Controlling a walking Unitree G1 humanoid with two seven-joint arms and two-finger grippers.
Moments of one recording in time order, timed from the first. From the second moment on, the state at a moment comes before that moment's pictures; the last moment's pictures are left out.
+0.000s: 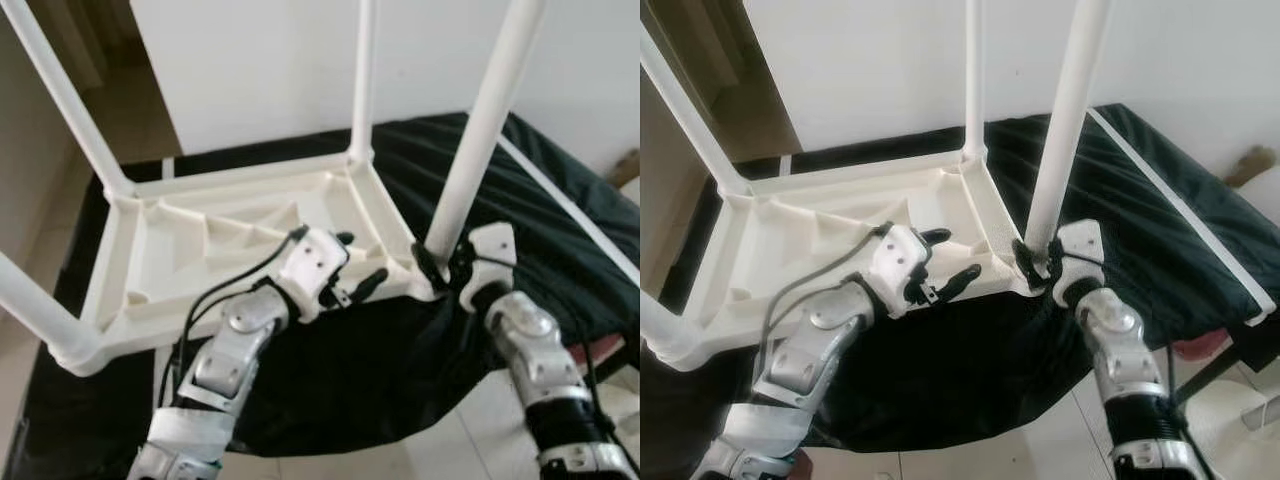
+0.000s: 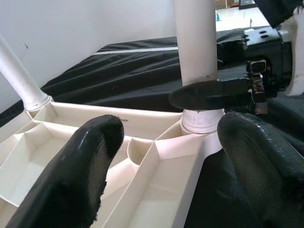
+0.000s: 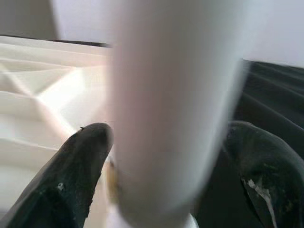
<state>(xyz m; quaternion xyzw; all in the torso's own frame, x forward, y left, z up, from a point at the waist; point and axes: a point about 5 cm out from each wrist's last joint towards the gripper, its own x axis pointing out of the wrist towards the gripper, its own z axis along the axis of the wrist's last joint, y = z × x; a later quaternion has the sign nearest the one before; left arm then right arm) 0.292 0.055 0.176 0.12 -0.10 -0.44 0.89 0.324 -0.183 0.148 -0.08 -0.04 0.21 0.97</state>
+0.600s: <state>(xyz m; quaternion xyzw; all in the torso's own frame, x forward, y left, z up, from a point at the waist) 0.294 0.059 0.178 0.13 -0.10 -0.43 0.89 0.345 -0.194 0.135 -0.13 0.02 0.27 0.95</state>
